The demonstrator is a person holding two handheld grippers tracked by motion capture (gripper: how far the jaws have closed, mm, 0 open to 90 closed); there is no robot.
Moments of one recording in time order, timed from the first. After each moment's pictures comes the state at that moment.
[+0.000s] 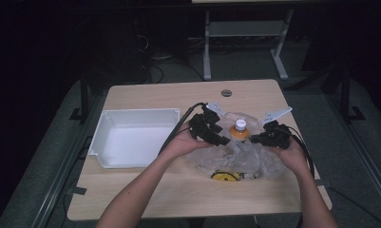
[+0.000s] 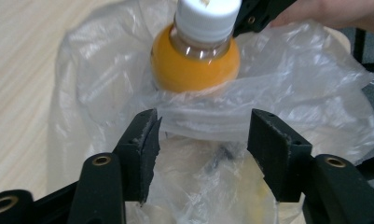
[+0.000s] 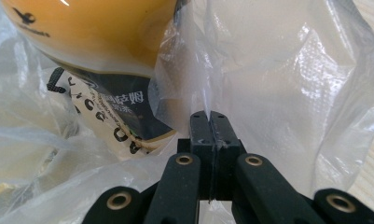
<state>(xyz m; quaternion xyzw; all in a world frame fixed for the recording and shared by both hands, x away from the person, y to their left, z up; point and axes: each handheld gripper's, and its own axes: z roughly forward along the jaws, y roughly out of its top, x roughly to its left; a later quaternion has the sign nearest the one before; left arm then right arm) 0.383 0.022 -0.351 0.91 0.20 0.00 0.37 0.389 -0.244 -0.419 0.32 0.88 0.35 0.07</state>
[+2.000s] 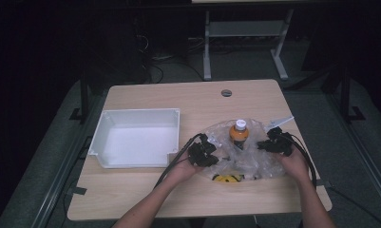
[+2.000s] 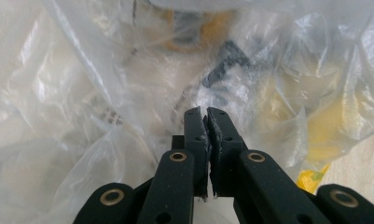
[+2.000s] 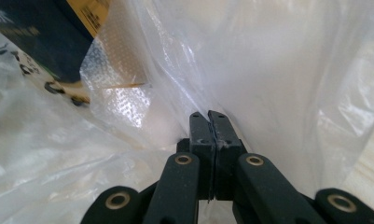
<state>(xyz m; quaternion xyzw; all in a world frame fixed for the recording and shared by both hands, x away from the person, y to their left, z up) 0.352 0.030 -0.448 0.93 0.22 0.04 0.30 0.389 -0.264 -0.460 0.38 0.87 0.31 0.07</state>
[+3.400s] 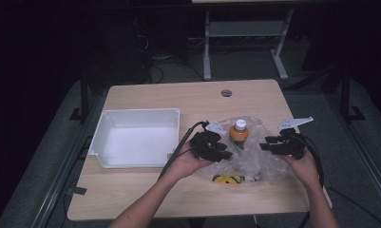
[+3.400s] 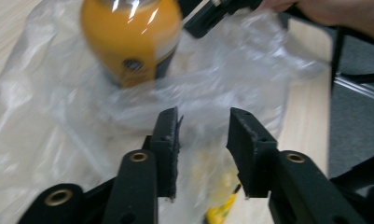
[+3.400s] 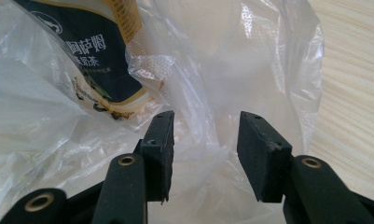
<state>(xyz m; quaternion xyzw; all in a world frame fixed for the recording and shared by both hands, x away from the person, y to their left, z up) 0.335 0.018 -0.365 0.90 0.19 0.01 0.39 0.360 -0.283 -0.430 0.39 0.83 0.38 0.10</state>
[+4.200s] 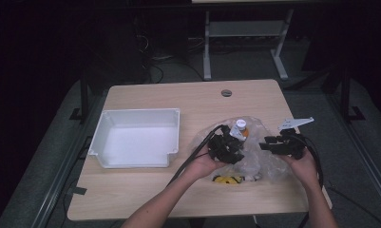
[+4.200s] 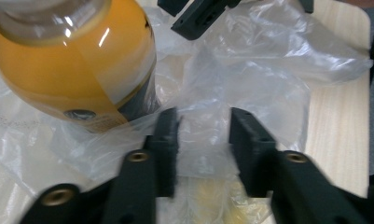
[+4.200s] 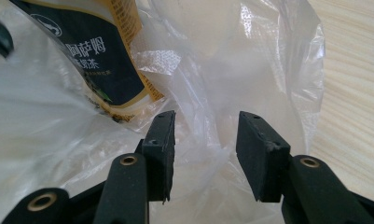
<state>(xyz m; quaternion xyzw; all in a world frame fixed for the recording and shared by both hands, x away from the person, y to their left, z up) 0.338 -0.028 -0.394 0.92 0.18 0.05 0.34 0.361 -0.285 -0.432 0.39 0.83 0.39 0.10</state>
